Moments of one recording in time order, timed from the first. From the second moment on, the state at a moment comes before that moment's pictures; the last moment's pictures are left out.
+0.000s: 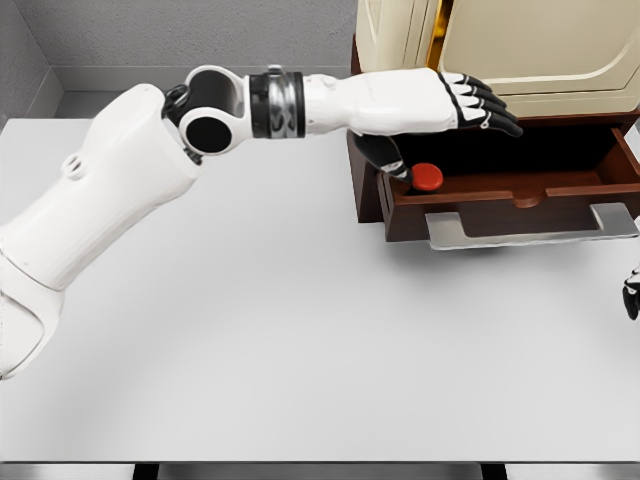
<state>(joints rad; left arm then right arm) -1.11 0.22 -0.94 -1.24 -0.23 -0.61 -0.42 -0.52 -1.56 0.73 -1.73 0.02 -0.61 0.61</state>
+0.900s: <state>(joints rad) -1.10 0.67 -0.90 -1.53 0.04 -0.61 -0.31 -0.56 -1.55 0.73 -1.73 0.00 -0.61 0.61</state>
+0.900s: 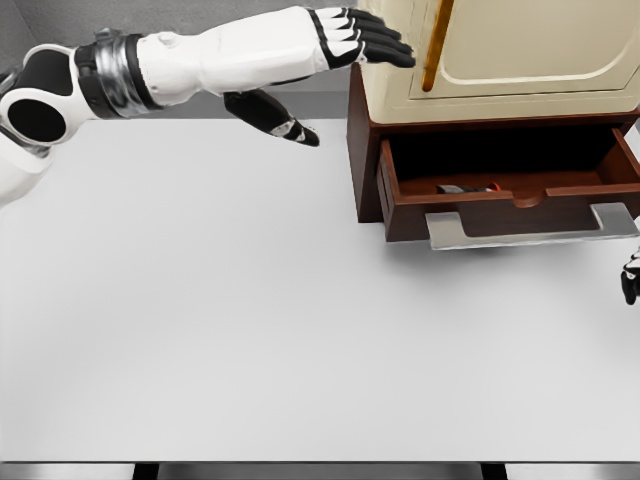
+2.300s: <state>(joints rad) -0.86 0.92 -0.86 -1.56 0.01 -0.61 -0.30 -0.64 -1.43 0.73 -1.63 0.00 -0.61 0.61</state>
